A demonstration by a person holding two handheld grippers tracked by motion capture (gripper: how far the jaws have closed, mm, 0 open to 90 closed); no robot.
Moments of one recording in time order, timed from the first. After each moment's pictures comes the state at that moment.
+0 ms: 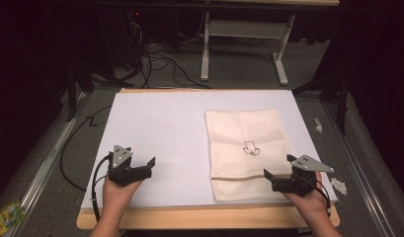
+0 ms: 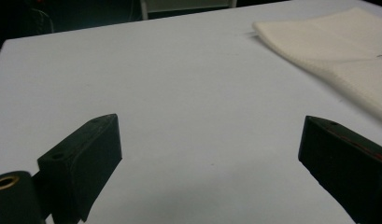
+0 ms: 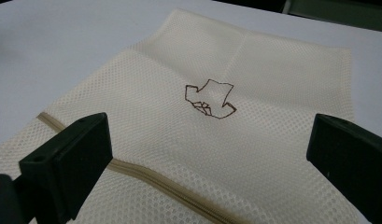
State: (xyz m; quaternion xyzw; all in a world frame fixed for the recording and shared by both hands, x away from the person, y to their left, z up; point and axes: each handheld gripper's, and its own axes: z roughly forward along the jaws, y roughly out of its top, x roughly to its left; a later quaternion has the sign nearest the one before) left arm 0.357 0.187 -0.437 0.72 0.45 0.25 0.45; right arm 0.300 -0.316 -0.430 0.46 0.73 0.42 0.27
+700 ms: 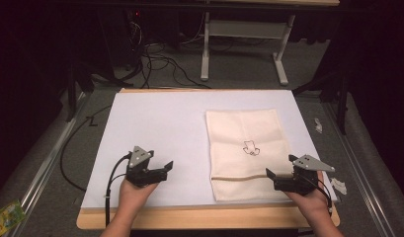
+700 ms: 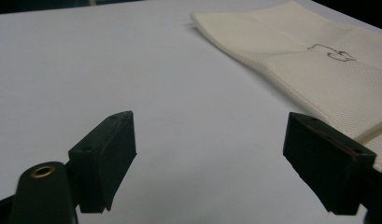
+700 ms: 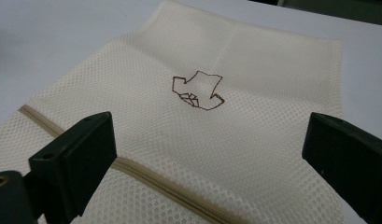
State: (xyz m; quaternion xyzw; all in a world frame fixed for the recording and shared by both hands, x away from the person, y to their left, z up) left arm 0.359 0.133 -0.446 0.76 0.41 0.17 0.48; right arm 0.303 -0.323 -0.434 0.47 0.74 0.41 0.27
